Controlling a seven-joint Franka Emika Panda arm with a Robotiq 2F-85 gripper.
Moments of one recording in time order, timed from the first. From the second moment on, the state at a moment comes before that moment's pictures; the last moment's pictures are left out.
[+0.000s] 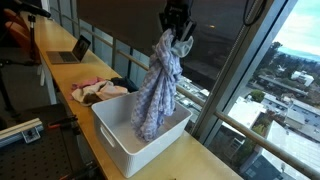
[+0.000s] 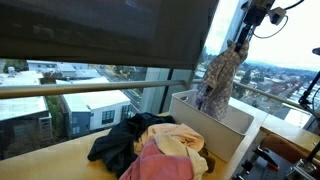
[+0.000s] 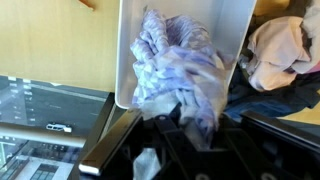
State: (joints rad) arm -0.15 0.12 0.01 -1.61 0.03 1.81 -0.44
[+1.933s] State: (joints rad) arm 0.07 -0.02 0.08 -1.96 -0.04 1.99 -0.37
